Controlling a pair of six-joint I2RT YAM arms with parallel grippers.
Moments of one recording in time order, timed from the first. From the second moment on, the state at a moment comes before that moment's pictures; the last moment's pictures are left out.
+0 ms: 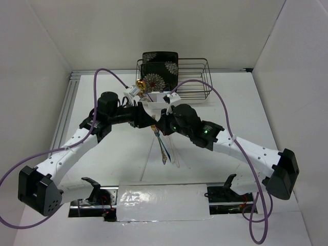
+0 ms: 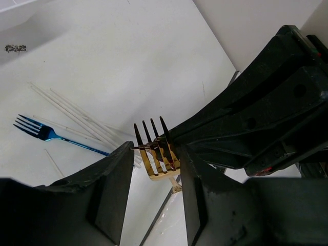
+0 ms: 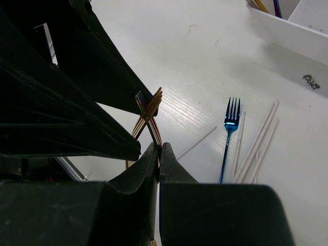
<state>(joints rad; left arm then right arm) -0.44 1.18 0.96 -0.15 0.65 -0.47 0.92 1.27 1.06 -0.20 0.10 0.42</state>
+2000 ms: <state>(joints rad) -0.41 1.24 1.12 -0.23 0.91 -0.17 0.87 1.10 0.96 -0.15 0.06 0.29</state>
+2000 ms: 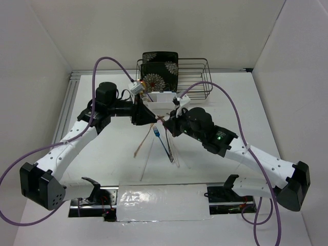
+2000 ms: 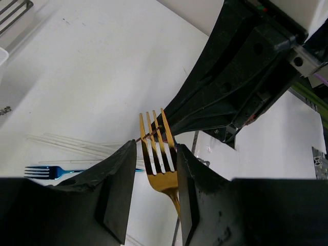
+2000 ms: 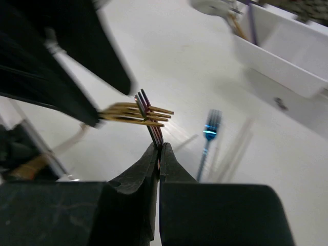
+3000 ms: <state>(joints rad) -0.44 1.34 1.13 -0.28 0.90 -0.20 0.79 1.06 0.90 -0.23 0.13 0.18</state>
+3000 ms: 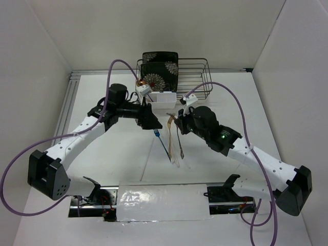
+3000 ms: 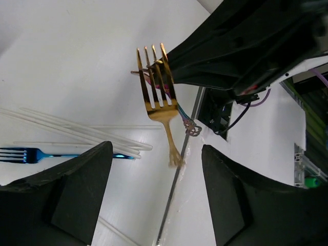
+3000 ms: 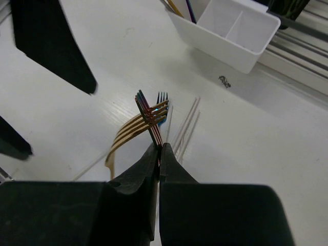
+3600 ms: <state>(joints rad) -0.52 1.44 1.11 -0.13 0.82 -0.30 0.79 1.11 0.94 -0.23 0.08 0.18</state>
